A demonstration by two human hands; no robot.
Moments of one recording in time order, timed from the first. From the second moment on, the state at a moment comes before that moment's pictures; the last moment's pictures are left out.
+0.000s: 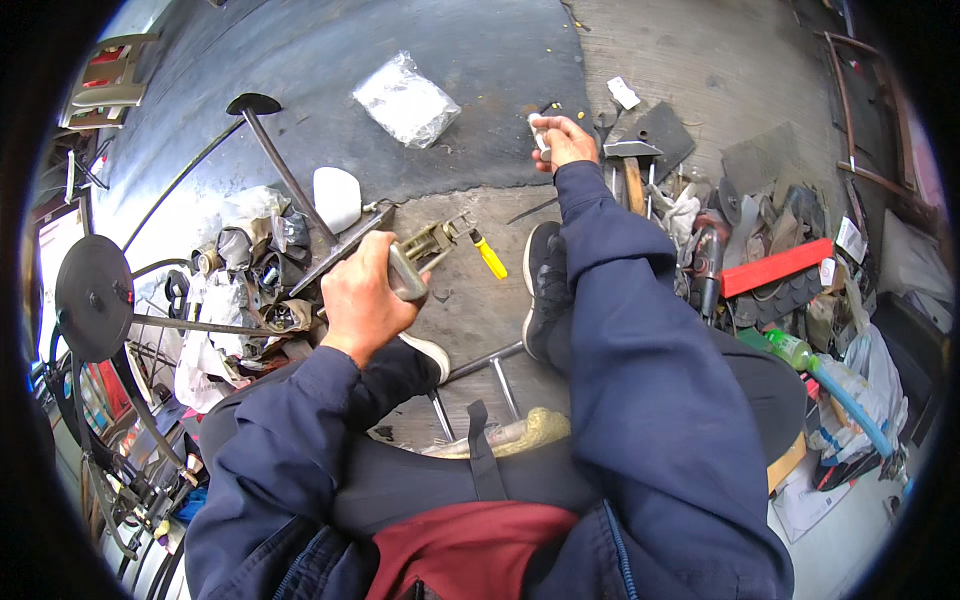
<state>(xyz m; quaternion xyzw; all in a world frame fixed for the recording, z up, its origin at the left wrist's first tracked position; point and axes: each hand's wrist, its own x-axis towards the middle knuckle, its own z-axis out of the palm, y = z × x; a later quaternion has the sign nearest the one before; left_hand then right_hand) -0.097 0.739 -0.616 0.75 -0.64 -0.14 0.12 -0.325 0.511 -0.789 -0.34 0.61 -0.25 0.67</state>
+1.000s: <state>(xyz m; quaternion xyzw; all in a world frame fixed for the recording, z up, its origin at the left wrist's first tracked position) -0.083 0.748 -0.614 0.77 -0.59 -0.19 0.16 -0.314 0.675 -0.628 -0.17 0.49 -0.24 0.82</state>
